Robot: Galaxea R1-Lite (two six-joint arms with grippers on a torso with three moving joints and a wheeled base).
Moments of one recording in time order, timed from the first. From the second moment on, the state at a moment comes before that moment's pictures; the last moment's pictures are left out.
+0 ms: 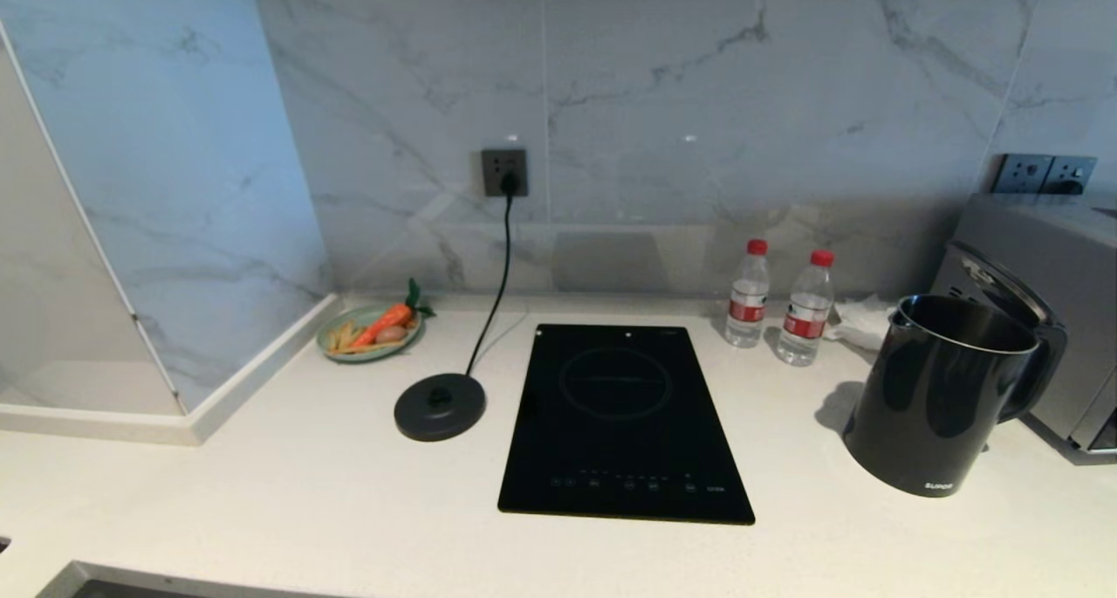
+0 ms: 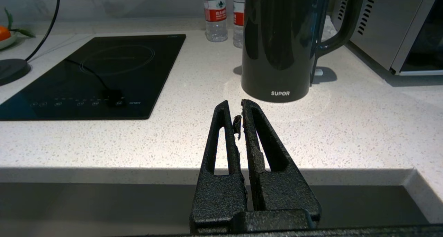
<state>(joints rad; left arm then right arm) 0.00 0.00 -0.03 0.07 0.01 0.01 0.00 0.00 0.00 0.00 0.00 0.00</state>
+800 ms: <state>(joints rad) 0.00 0.00 -0.03 0.07 0.01 0.01 0.00 0.00 0.00 0.00 0.00 0.00</state>
